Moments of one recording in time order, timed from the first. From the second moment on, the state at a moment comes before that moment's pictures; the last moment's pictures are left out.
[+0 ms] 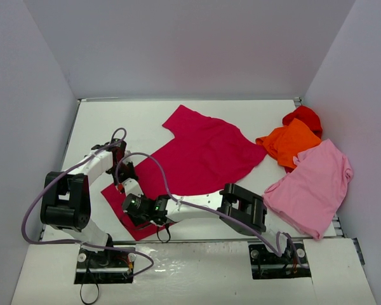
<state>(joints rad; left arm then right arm) -0.13 1.59 0.97 -0.85 0.33 -0.51 1.34 2.12 1.48 -0.21 0.29 0.53</state>
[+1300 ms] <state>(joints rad) -0.13 1.59 0.97 -0.83 0.34 -0.48 1.33 2.24 1.62 -0.26 0.45 0.55</state>
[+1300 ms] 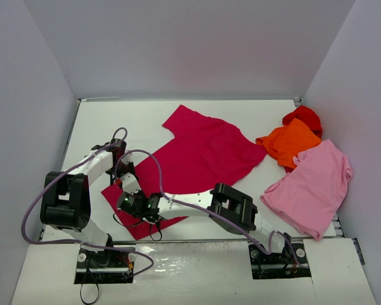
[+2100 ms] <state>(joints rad) -0.14 1.59 0.97 -0.83 0.34 -0.48 1.35 2.07 1.49 -0.26 0.25 0.50</state>
